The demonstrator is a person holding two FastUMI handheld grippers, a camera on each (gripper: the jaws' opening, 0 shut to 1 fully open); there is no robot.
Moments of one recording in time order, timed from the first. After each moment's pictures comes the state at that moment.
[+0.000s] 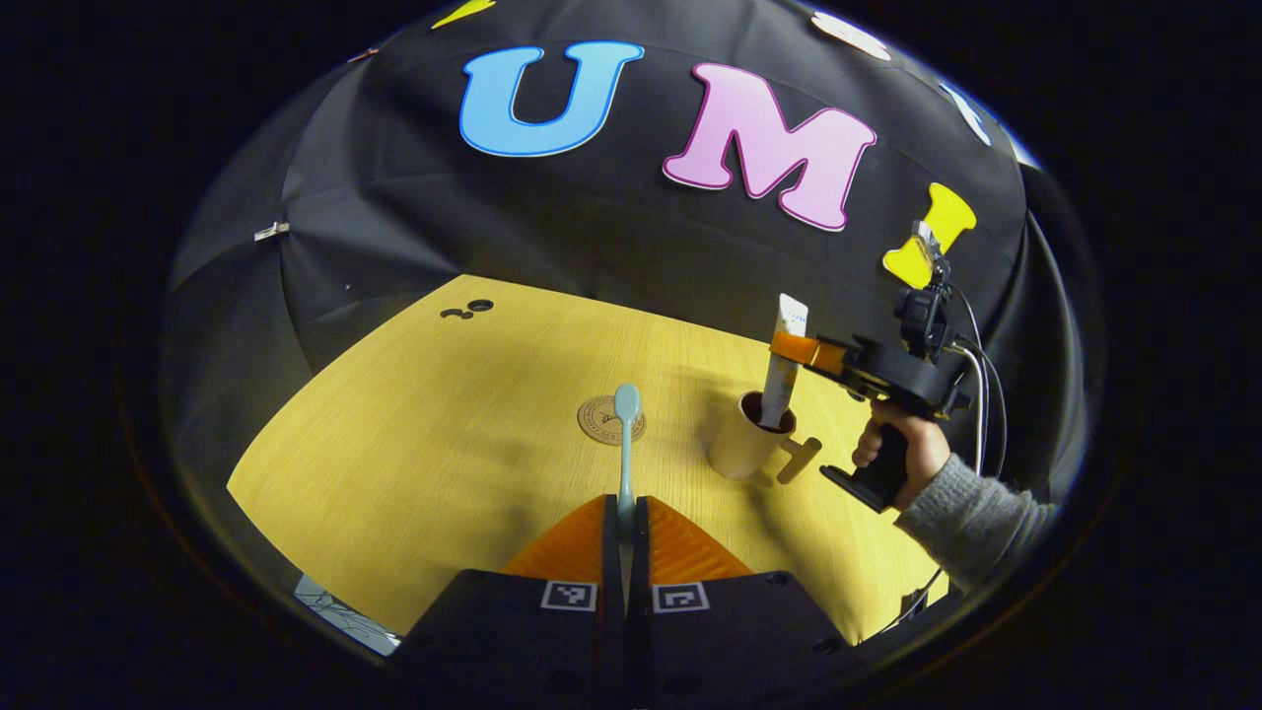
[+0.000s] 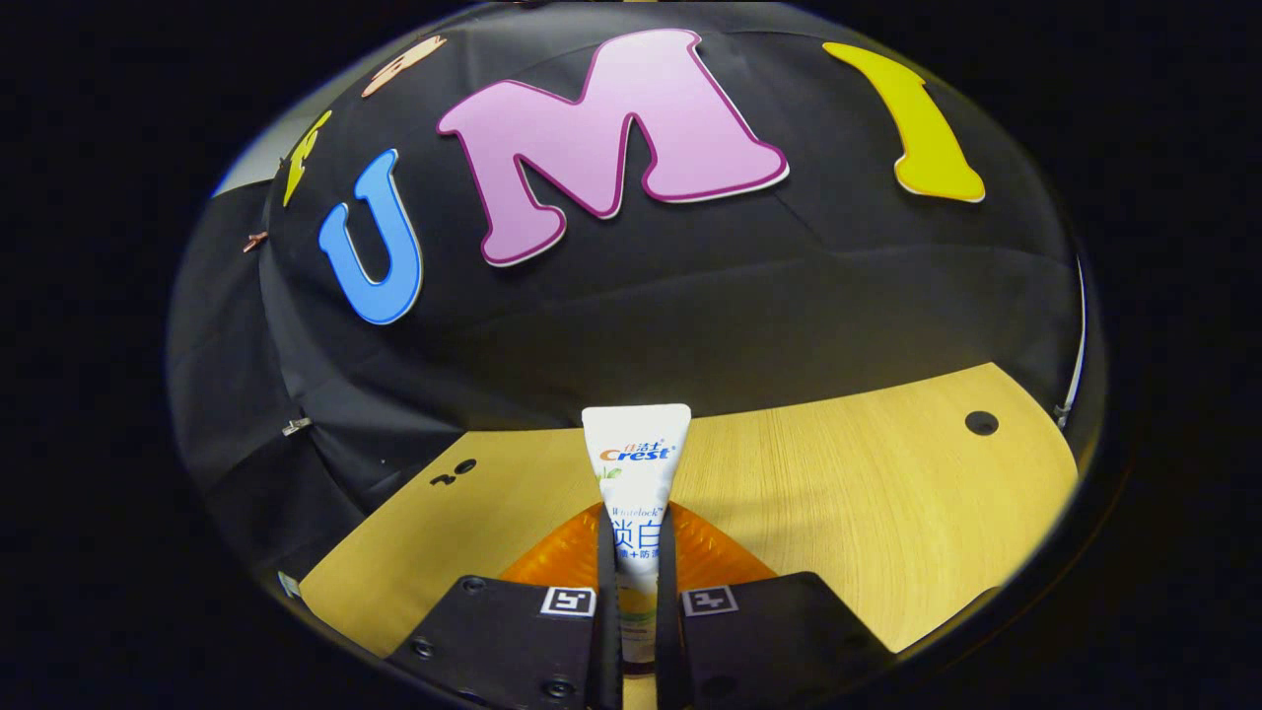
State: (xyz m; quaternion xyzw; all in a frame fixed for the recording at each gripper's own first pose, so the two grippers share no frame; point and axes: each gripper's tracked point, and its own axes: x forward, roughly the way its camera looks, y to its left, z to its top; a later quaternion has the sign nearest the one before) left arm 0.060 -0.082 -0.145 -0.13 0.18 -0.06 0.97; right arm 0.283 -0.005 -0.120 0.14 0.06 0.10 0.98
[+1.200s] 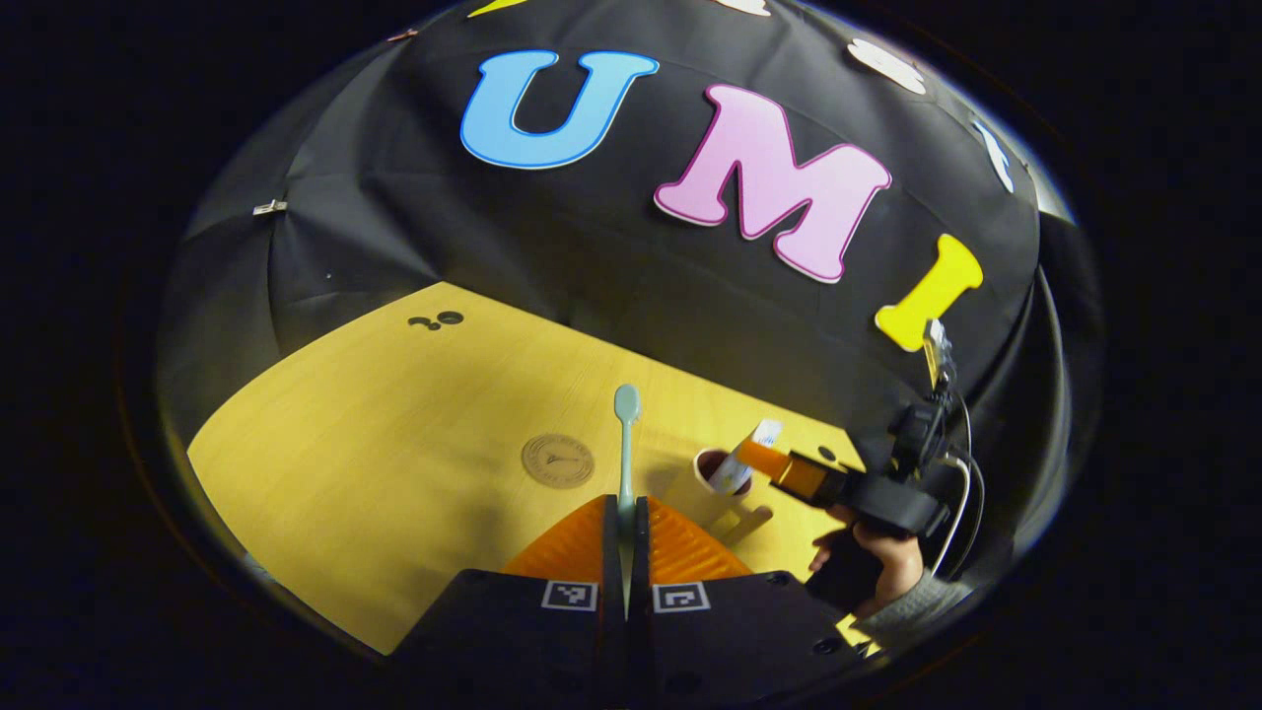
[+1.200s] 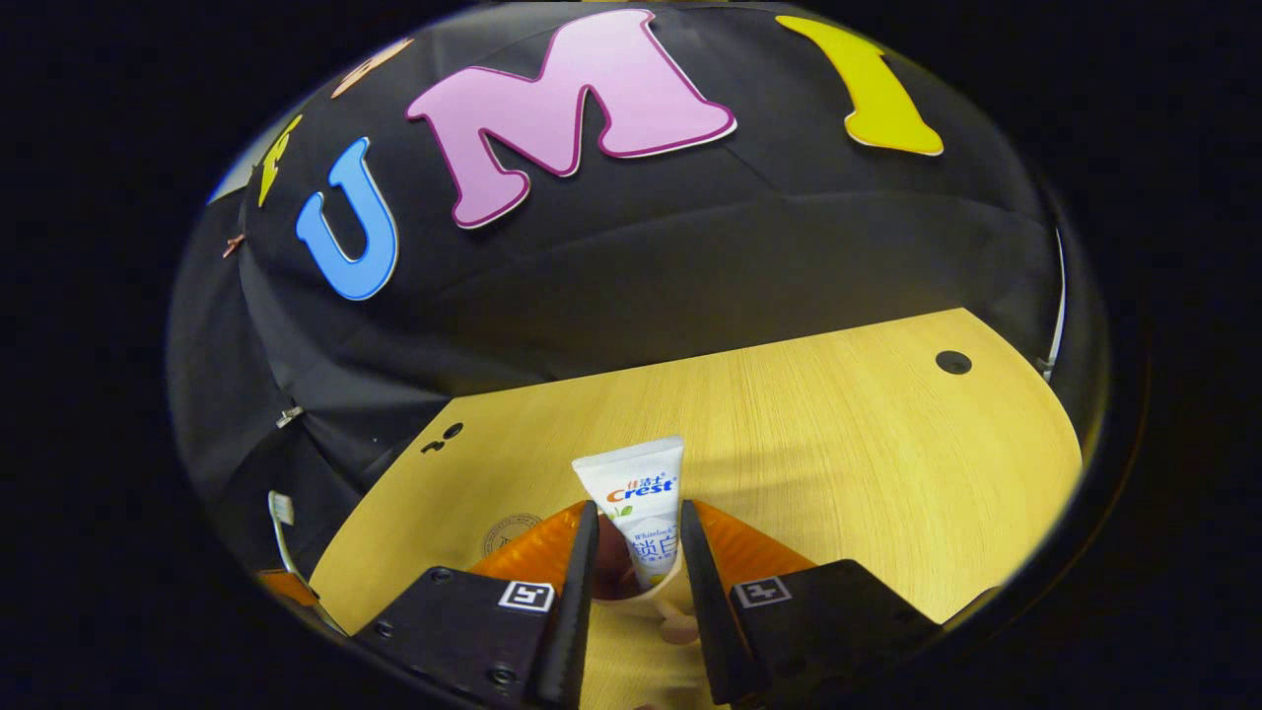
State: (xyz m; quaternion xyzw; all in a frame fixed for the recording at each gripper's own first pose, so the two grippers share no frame) left arm 0.118 -0.132 -0.092 -0.22 0.12 -0.07 0.97; right arm 0.243 -0.026 -0.153 0.17 0.12 0.08 0.97
